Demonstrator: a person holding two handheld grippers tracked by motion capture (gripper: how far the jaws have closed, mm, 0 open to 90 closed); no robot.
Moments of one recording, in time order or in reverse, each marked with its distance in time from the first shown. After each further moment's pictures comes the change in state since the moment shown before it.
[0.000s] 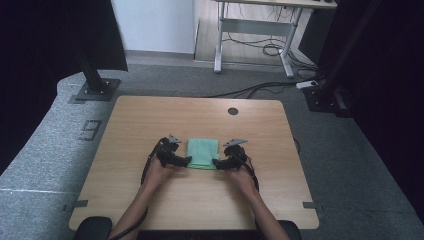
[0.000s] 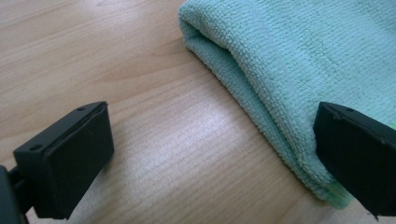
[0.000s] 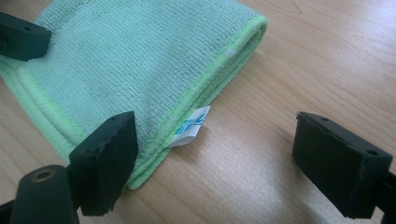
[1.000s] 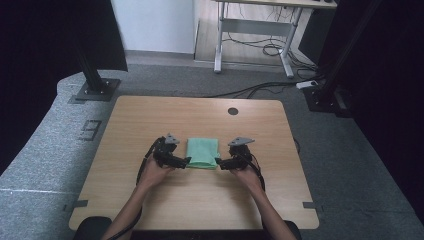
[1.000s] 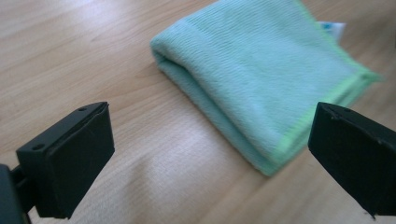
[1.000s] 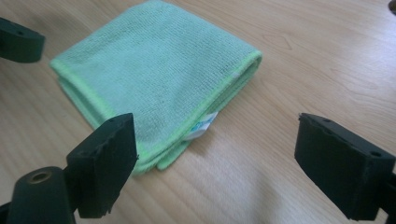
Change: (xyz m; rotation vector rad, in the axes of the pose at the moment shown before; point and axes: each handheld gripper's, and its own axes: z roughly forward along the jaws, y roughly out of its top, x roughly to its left) left arm -0.013 0.004 -0.042 -0.059 -0.053 0.064; right arm 0.000 0.005 -0.036 -0.076 0.043 -0.043
